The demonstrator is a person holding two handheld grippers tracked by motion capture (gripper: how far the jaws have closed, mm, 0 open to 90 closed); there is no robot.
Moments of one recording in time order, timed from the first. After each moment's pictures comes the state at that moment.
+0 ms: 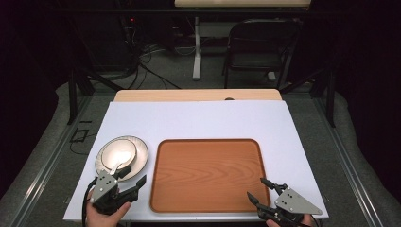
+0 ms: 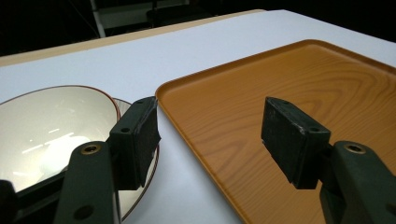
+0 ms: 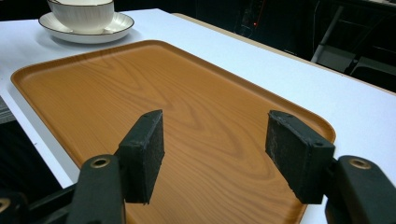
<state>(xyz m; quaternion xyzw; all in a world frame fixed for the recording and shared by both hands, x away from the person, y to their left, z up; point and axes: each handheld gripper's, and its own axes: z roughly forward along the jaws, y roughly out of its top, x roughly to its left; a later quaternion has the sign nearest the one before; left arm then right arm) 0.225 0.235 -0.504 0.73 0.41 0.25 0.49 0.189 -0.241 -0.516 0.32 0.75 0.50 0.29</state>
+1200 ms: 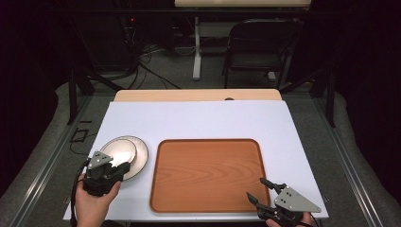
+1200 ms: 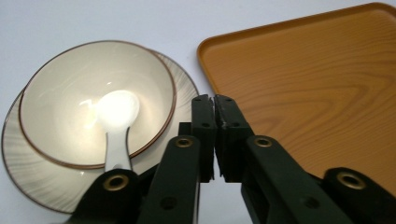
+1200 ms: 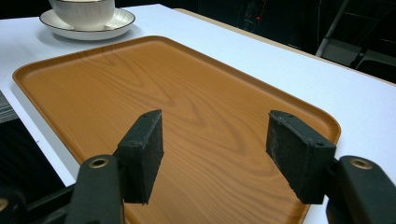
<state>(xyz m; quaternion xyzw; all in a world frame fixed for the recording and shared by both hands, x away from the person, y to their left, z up) 0.258 0.248 -0.462 0.75 0.52 0.19 0.36 0.192 -0.241 -0.517 0.32 0.76 0.50 0.28</state>
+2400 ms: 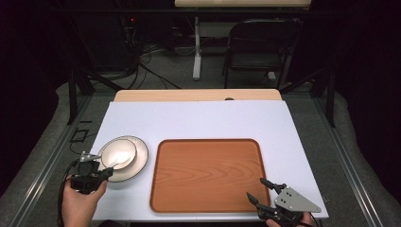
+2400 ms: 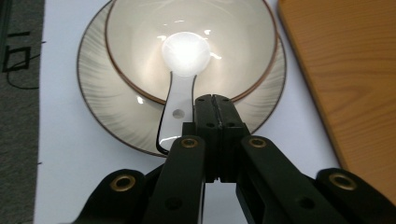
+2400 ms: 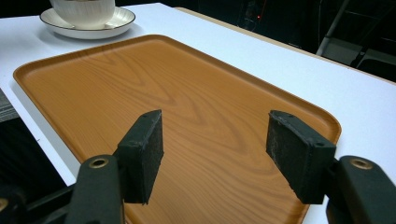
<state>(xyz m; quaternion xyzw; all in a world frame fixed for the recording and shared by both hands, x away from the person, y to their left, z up) 0.270 0.285 -0.476 0.73 0.60 0.18 0.26 0.191 -0.241 -0.517 0.32 0.76 0.50 0.28</state>
